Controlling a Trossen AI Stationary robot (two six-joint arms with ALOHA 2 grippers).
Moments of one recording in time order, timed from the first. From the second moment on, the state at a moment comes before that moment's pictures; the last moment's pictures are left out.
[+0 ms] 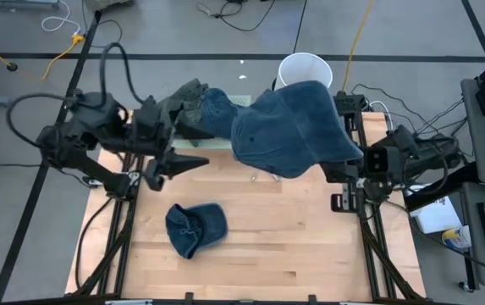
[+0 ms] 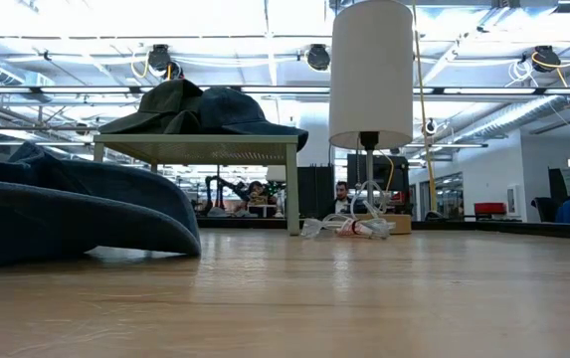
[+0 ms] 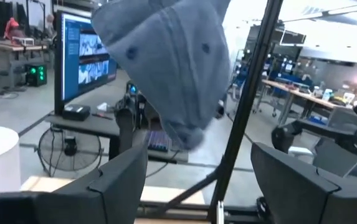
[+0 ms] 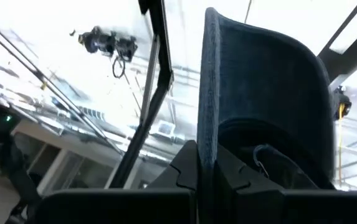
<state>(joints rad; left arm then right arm) -0.21 1.38 1.99 -0.52 -0.08 -0.18 0.32 1.23 1.33 0.72 -0.05 -0.42</state>
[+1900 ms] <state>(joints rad) 0.06 1.45 1.99 -0.45 0.37 -0.99 0.49 1.15 1.33 0.12 0.36 -0.56</state>
